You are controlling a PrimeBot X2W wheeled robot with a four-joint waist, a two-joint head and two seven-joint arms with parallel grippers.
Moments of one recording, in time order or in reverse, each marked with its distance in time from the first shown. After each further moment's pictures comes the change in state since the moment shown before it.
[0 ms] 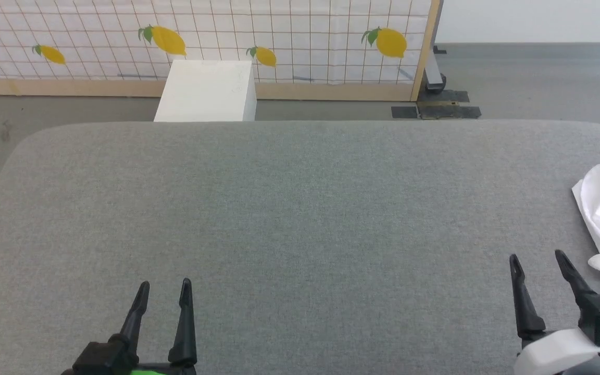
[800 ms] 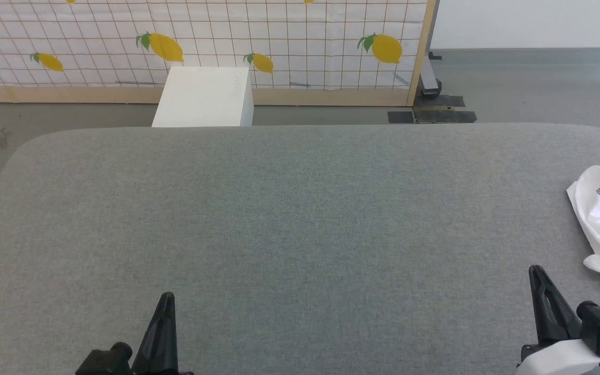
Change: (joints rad) left arm 0.022 -0.004 -0.002 0.028 -0.020 0.002 0.000; right arm 0.032 0.000 -0.006 0.027 0.042 0.000 -0.022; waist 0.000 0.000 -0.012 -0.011
